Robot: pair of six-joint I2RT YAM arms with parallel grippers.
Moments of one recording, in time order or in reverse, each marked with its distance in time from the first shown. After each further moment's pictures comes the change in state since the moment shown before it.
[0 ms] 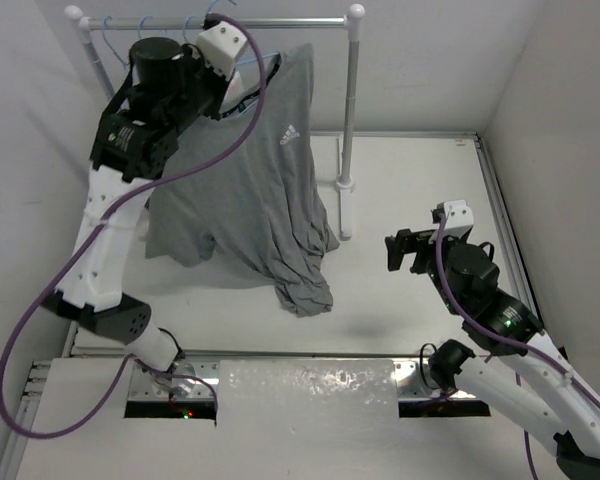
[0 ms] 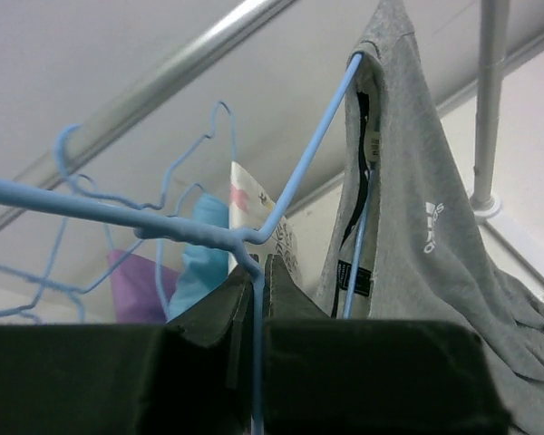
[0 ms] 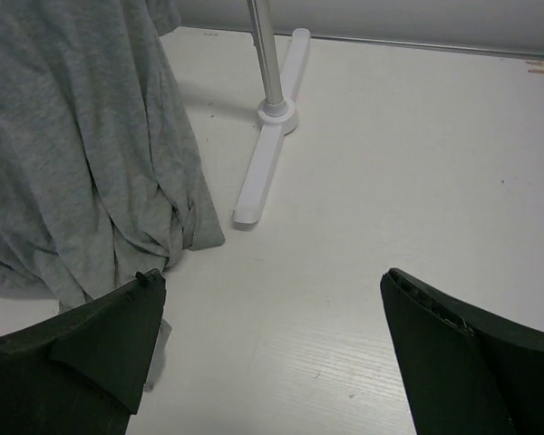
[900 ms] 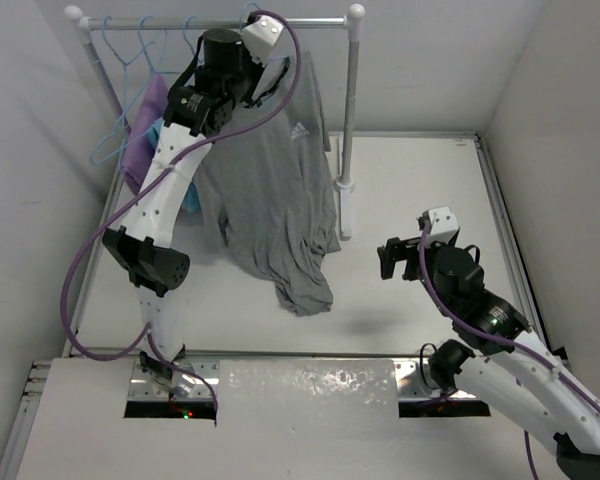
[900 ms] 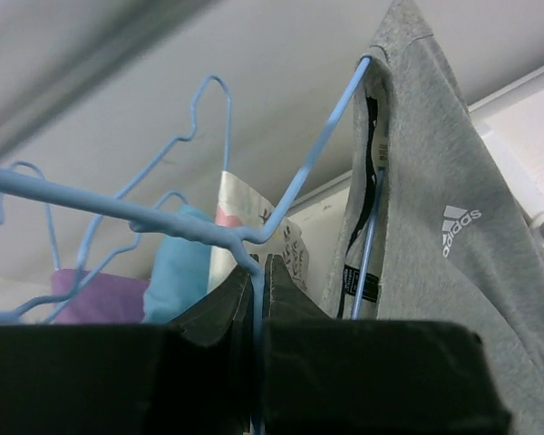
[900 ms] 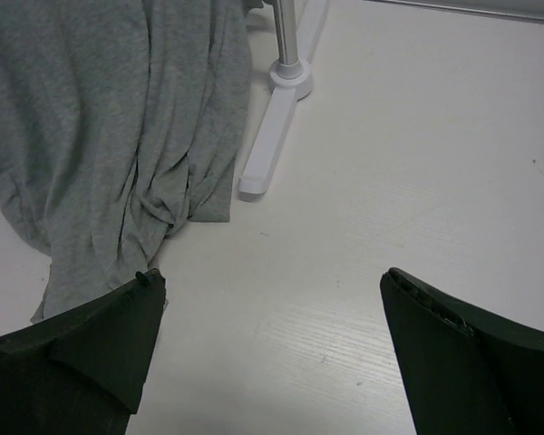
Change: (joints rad) left arm 0.010 0.403 0.244 0.057 -0.149 -0.038; right arm 0.000 0.002 -0.096 0.035 -0.047 0.000
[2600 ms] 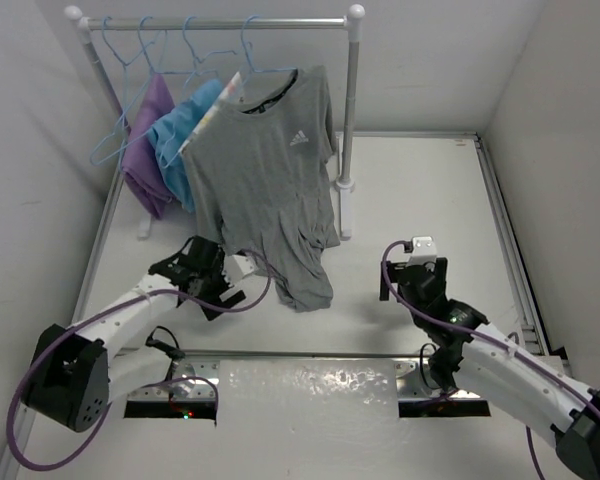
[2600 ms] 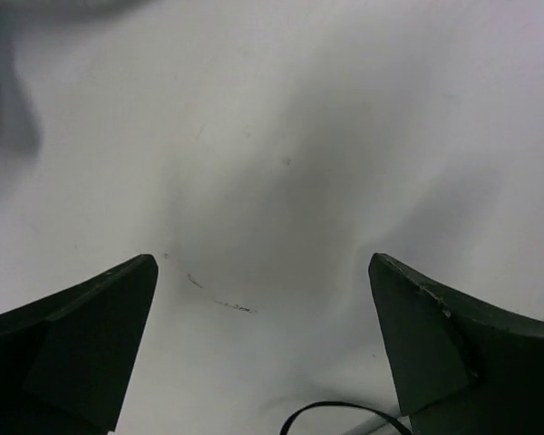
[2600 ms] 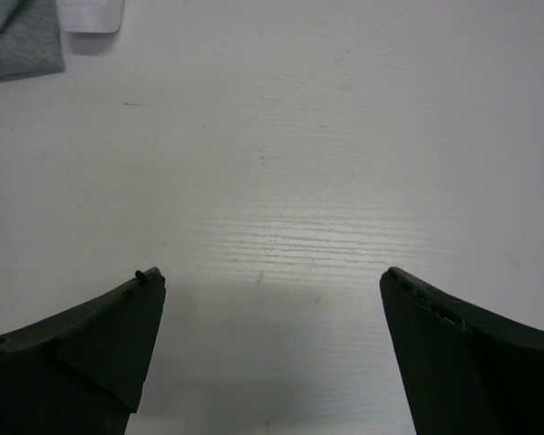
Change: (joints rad) left arm 0.017 -0.869 -1.892 0.129 0.253 0.274; right arm 0.000 0.111 -0.333 0.081 0.182 0.168
